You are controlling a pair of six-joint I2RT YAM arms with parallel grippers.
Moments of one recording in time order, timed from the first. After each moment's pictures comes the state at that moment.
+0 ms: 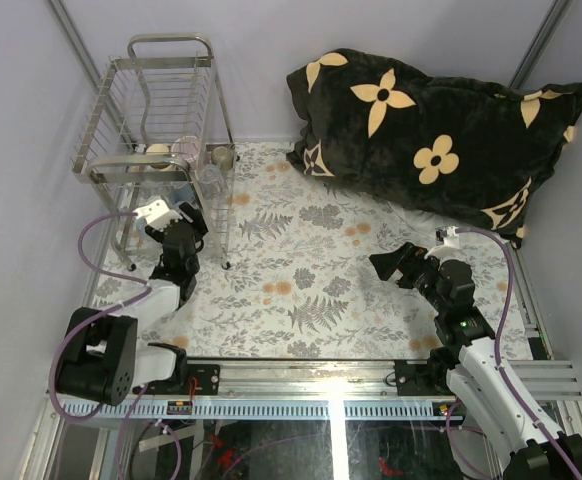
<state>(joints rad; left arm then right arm) -0.18 1.25 0.40 0.63 -0.52 -0.50 0.24 0.56 0.23 0.07 -0.22 0.65</state>
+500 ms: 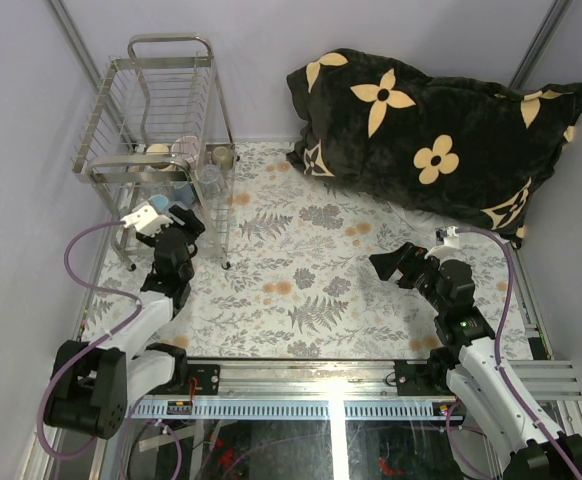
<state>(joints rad) -0.18 1.08 0.37 0.54 -0.55 -0.54 0.24 0.56 0.23 0.07 -0.22 0.65</state>
